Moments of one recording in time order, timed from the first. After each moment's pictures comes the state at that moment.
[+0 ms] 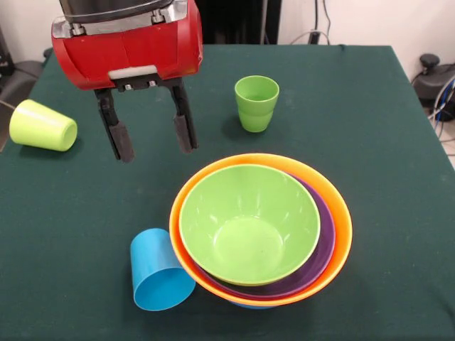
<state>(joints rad) -0.67 -0.51 0.72 1.02 -0.43 1.02 1.65</state>
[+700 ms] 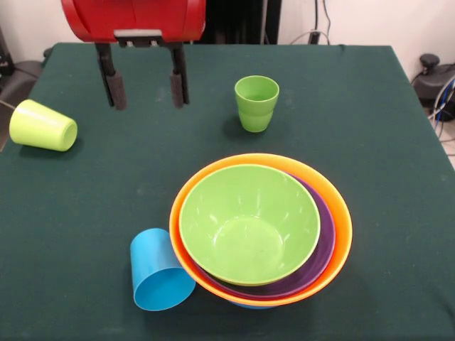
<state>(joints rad) -0.54 -0.53 0.56 0.89 -0.45 1.29 1.65</state>
